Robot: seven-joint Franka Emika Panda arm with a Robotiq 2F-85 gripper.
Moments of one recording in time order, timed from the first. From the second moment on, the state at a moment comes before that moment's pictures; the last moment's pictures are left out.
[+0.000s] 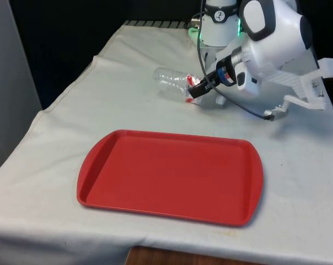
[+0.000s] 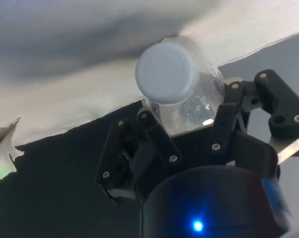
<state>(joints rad) 0.14 0.56 0.10 -2.11 -0.86 1.89 -0.34</state>
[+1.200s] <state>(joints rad) 0.13 0.49 0.09 -2.01 -0.85 1.84 -0.35</state>
